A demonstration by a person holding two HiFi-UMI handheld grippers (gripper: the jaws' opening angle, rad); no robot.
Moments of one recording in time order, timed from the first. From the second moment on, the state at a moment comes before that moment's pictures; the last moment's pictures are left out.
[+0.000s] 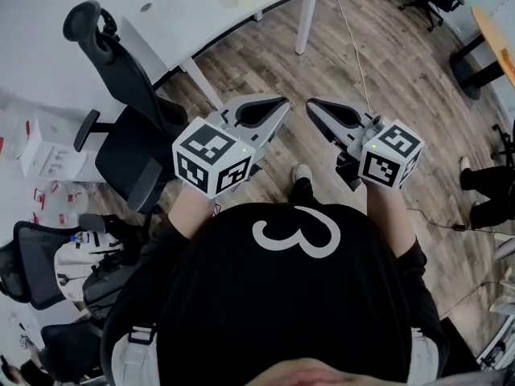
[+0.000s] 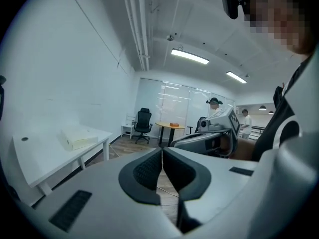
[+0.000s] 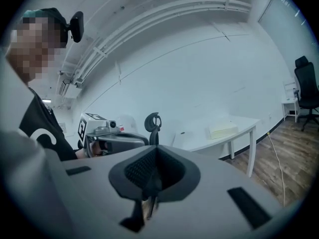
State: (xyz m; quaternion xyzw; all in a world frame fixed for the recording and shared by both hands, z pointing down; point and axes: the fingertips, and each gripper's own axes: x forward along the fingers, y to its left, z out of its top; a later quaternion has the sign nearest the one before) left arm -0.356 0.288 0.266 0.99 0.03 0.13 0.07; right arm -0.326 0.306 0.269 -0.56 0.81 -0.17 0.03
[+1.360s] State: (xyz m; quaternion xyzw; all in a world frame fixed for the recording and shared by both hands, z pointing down) left arm -0.050 0.059 0.345 0.97 -0.03 0.22 0.09; right arm -0.019 0.087 0.336 -0.53 0.82 -0.23 0.04
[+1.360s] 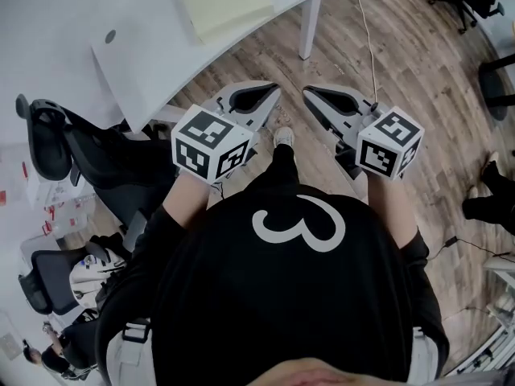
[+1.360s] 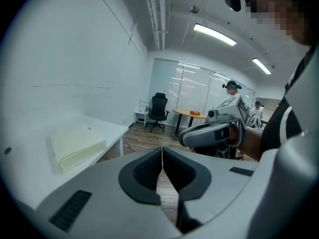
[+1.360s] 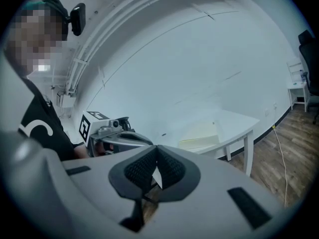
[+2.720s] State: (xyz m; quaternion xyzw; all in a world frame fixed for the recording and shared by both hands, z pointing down) left arm 0.061 -0.221 0.469 0.92 -0.10 0.37 0.00; right arm 0.111 -0.145 0.444 -0.50 0.78 -0.37 0.04
